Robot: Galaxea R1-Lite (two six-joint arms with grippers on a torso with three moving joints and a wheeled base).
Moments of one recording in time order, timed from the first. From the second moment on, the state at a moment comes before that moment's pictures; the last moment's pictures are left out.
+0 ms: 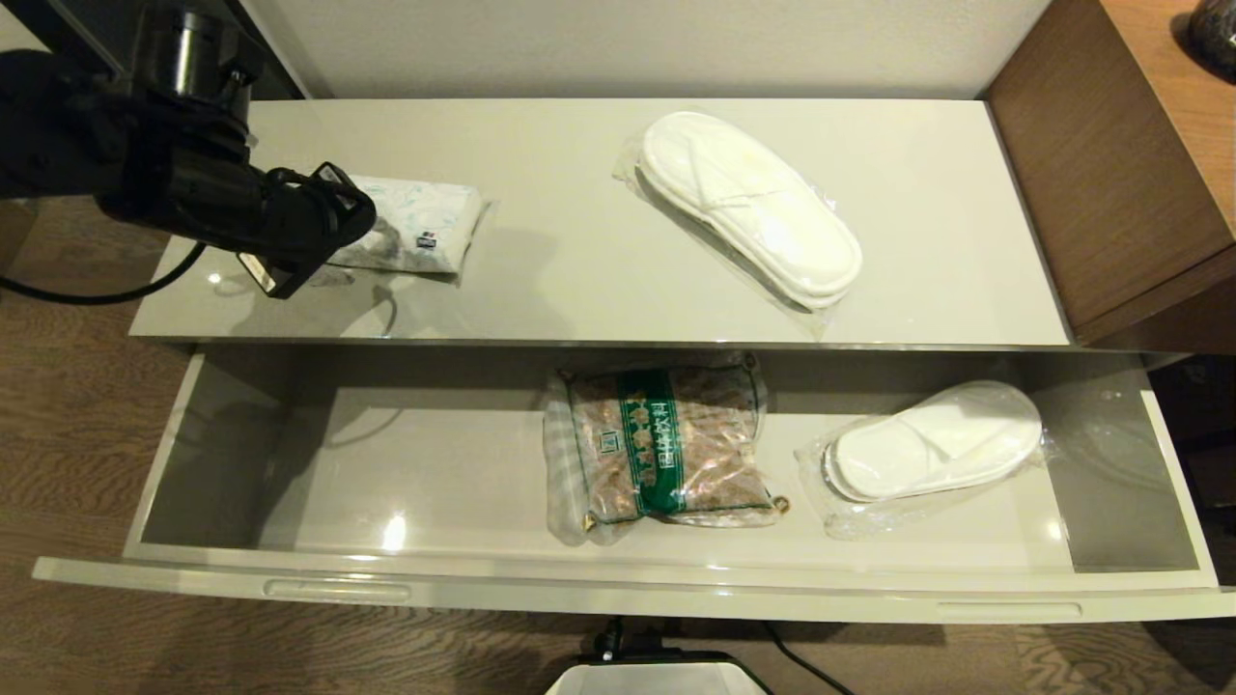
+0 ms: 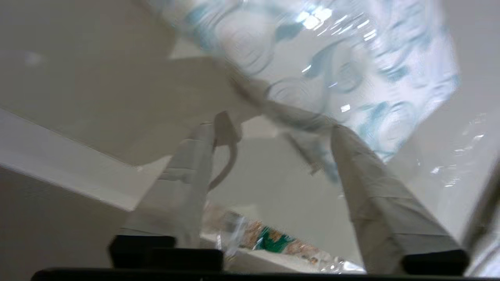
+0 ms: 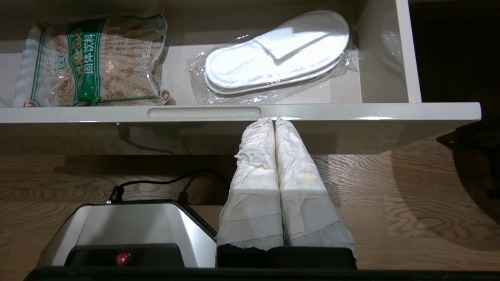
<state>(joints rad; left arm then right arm) -0.13 1.86 -1.93 0.55 -0.01 -0.76 0.01 0.00 0.00 0.00 -0.02 0.04</state>
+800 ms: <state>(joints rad) -0.12 1.94 -1.93 0.40 0.11 -0.80 0.01 0.00 0.00 0.00 -0.02 0.04</state>
